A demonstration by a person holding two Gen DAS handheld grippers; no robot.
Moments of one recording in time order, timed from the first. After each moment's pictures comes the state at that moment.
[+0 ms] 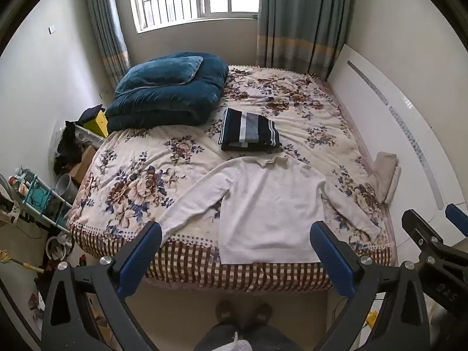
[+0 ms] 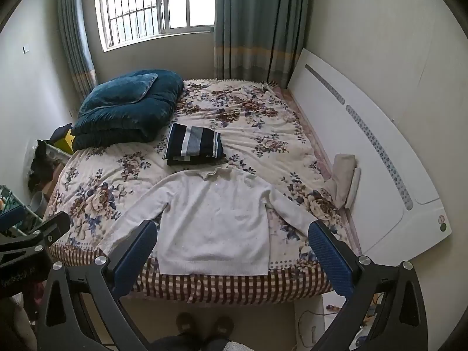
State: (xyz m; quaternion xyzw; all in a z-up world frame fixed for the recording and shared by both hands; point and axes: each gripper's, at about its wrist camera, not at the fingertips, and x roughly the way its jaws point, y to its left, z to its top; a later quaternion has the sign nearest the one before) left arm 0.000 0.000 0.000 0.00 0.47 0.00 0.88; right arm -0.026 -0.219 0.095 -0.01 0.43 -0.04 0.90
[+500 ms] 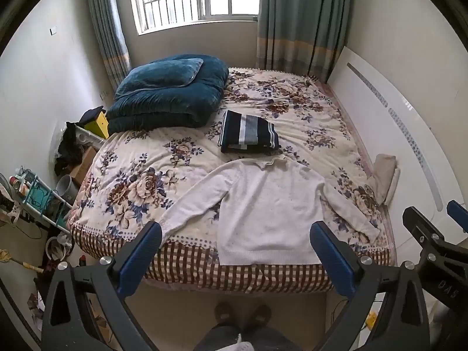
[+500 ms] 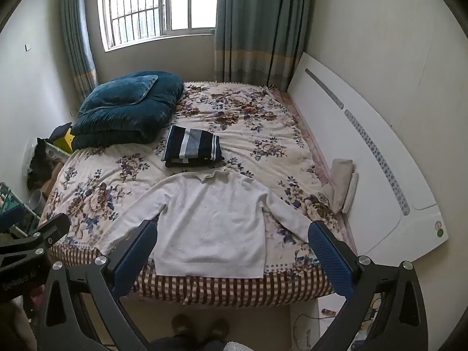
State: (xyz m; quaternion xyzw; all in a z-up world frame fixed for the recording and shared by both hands) left arm 0.000 0.001 -0.001 0.00 0.46 0.00 0.89; right arm -0.018 -0.225 0.102 -0.02 0.43 -0.04 0.90
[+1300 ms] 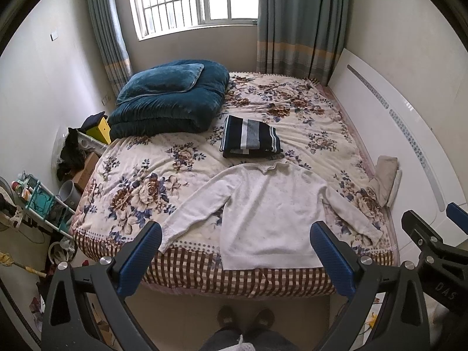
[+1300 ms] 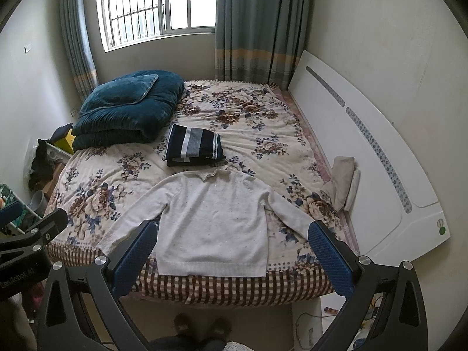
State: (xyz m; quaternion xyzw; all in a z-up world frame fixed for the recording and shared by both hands) left arm 0.015 -0.002 0.022 0.00 0.45 0.00 0.89; right arm -0.024 -0.226 0.097 -0.02 0.43 -0.03 0.90
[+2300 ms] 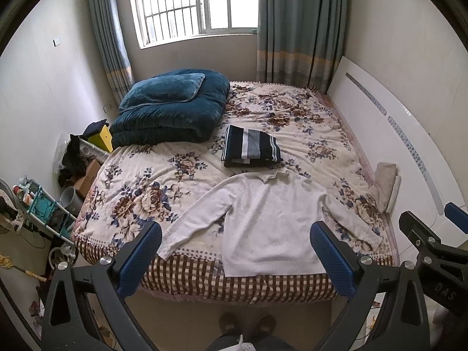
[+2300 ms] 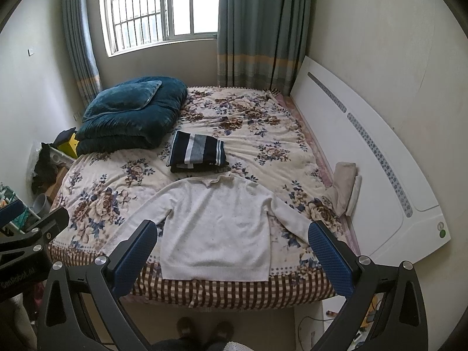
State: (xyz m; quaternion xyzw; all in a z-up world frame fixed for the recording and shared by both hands) left arm 0.026 0.002 0.041 0.01 0.44 0.00 0.90; right arm -0.024 -0.219 0.108 -0.02 0.42 -0.03 0.91
